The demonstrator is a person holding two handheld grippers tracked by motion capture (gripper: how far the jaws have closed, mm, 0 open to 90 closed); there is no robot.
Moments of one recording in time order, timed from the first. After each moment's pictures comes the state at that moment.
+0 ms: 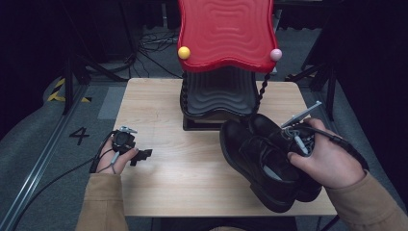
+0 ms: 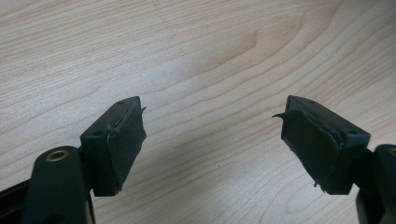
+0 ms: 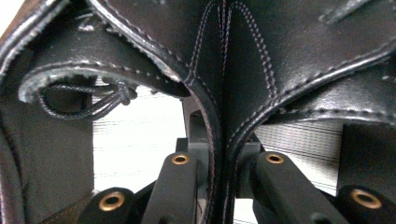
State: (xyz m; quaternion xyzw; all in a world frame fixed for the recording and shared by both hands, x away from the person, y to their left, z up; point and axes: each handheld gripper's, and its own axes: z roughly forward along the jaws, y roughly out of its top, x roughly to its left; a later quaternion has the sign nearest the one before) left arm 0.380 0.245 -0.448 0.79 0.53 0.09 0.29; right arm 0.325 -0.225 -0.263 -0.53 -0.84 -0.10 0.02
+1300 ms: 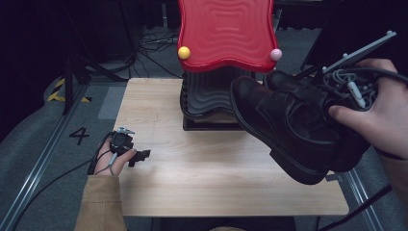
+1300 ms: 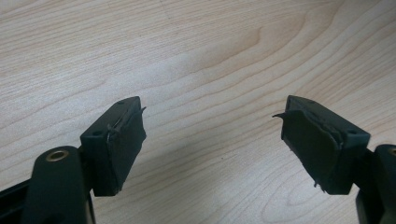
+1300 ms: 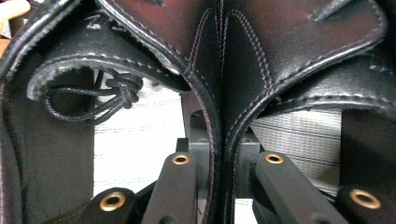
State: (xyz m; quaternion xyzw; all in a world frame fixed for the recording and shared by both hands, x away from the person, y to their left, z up) left arm 0.375 0.251 -0.447 0.79 0.54 0.09 0.29; right arm 0.322 -0.237 -0.117 -0.53 -0.83 -0.17 -0.03
